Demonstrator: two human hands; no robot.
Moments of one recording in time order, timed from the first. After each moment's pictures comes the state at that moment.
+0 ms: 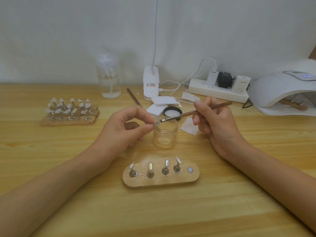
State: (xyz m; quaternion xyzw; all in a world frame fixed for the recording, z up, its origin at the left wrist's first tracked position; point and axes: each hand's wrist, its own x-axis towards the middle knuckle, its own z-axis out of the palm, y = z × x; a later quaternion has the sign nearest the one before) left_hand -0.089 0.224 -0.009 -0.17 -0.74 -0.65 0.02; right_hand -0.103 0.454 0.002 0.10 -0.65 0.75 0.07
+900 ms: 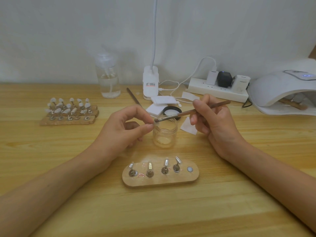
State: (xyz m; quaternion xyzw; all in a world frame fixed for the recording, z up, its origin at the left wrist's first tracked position) left_hand -0.089 0.225 -0.011 -0.18 -0.74 -0.64 0.03; right_hand -0.103 0.453 0.001 0.15 -0.63 0.76 0.06
